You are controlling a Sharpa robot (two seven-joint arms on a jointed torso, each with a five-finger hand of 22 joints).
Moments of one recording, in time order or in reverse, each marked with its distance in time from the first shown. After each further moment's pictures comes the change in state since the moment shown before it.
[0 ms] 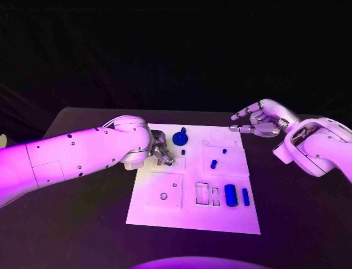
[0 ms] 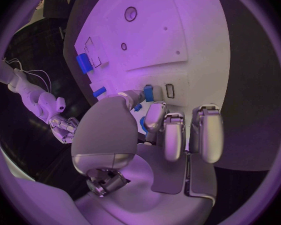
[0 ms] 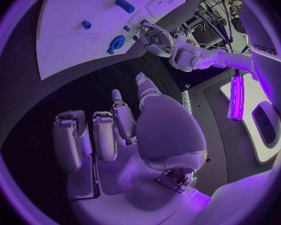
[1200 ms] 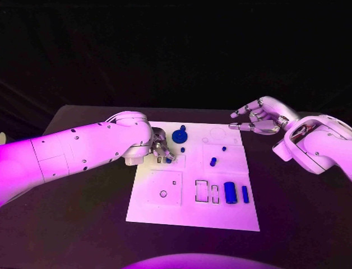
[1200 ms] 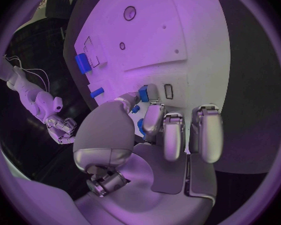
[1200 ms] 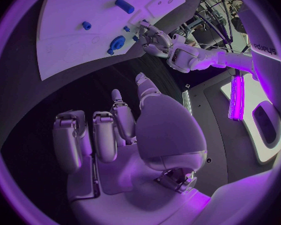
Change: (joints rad) left arm 0.003 0.033 0.002 -0.057 0.022 0.049 0.000; left_hand -0.151 0.064 -0.160 -0.062 -0.008 0.070 -0.031 -0.032 -0.021 0.022 -0.015 0.021 0.030 0.000 -0.007 0.000 0.000 0.000 0.000 -0.007 0.000 0.000; right arm 0.000 -0.001 0.000 0.003 0.000 0.002 -0.007; right_hand 0.004 0.004 0.000 0.000 0.000 0.000 0.000 0.000 0.001 0.000 0.000 0.000 0.000 0.000 0.000 0.000 0.000 0.000 0.000 0.000 0.000 0.000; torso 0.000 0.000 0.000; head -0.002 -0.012
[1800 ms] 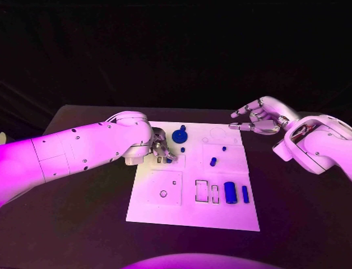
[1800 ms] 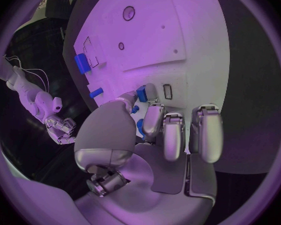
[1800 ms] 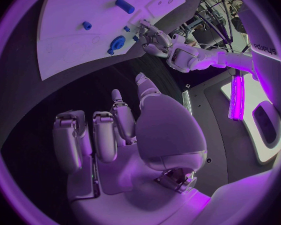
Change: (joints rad) left arm 0.000 0.002 -0.001 -0.006 0.000 0.004 0.000; left_hand -0.038 0.023 -0.172 0.106 -0.125 0.023 -0.002 -0.011 -0.018 0.011 -0.003 0.012 0.019 0.000 0.000 0.000 0.000 0.000 0.000 0.000 0.000 0.000; right arm 0.000 -0.001 0.000 0.000 0.000 0.000 -0.001; right_hand 0.000 0.000 -0.003 -0.003 0.004 0.000 0.000 0.000 0.000 0.000 0.000 0.000 0.000 0.000 0.000 -0.004 0.000 0.000 0.000 0.000 0.000 0.000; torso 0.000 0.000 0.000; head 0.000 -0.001
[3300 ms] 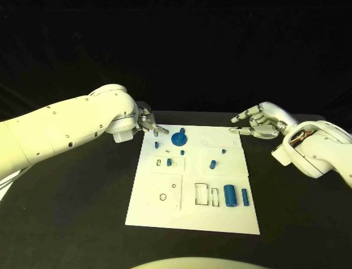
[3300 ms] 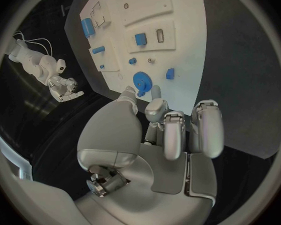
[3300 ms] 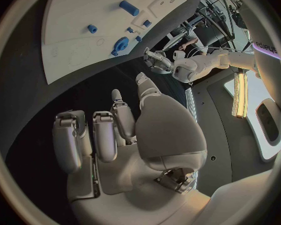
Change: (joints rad) left arm 0.084 -0.033 0.086 -0.089 0.065 -0.031 0.005; left_hand 0.095 0.047 -0.234 0.000 -0.183 -0.085 0.045 -0.065 -0.086 -0.098 0.041 -0.135 -0.151 0.000 0.015 0.000 0.000 0.000 -0.003 0.012 -0.070 0.001; right arm -0.016 0.011 0.000 -0.033 0.033 0.001 0.002; right_hand 0.000 0.000 -0.006 0.006 0.000 0.000 0.000 0.000 0.000 -0.004 -0.004 -0.022 0.000 0.000 0.000 -0.008 0.000 0.000 0.000 0.000 -0.008 0.000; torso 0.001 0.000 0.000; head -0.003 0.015
